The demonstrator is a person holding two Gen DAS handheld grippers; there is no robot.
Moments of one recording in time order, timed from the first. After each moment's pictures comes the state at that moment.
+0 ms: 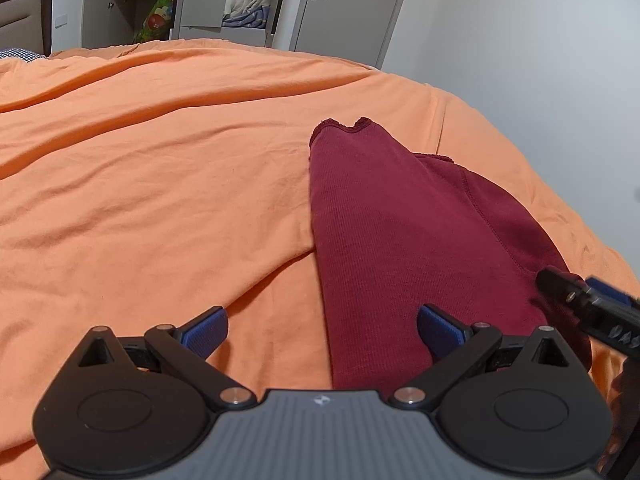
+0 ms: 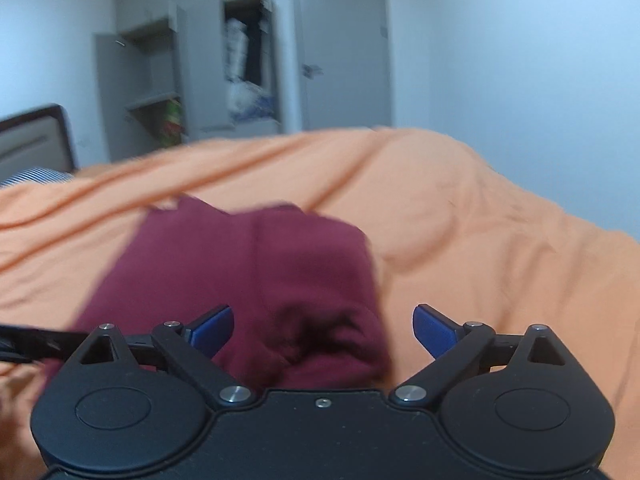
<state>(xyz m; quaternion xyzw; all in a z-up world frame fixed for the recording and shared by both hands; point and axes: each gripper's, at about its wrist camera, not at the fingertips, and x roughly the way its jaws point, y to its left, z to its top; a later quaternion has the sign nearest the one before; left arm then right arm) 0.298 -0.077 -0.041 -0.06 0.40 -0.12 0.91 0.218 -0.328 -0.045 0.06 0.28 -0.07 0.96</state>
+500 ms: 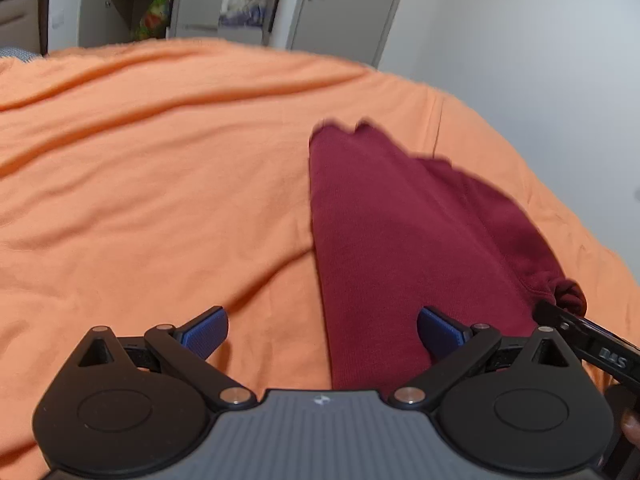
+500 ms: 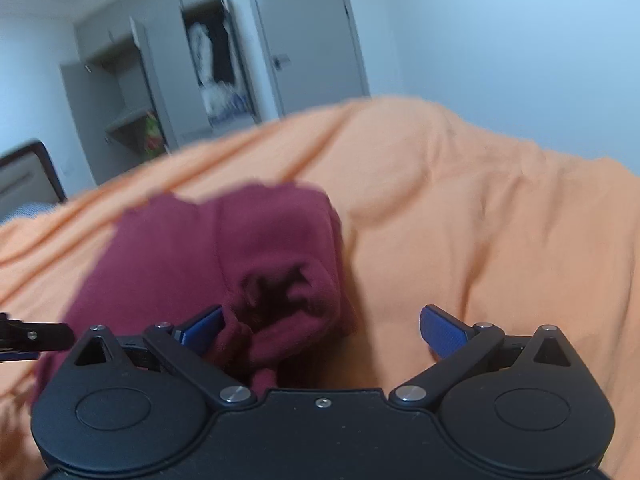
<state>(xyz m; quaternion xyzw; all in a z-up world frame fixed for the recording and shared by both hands) 0.298 -0.072 -0.037 -0.07 0.39 -0.13 0.91 0.197 -0.354 -0.060 0.14 0.27 -0.06 0.95</state>
